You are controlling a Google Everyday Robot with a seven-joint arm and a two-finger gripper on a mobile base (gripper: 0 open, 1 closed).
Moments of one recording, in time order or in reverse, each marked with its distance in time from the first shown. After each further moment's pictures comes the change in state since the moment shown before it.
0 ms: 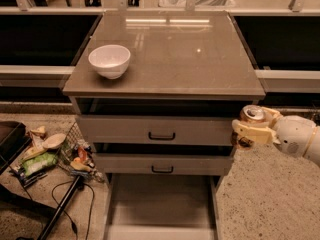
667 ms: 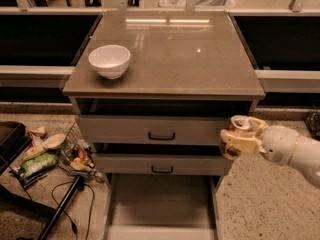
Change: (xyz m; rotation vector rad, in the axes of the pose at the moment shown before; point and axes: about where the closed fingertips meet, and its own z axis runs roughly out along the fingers) arm 0.029 0.018 0.018 -0.036 0.001 0.037
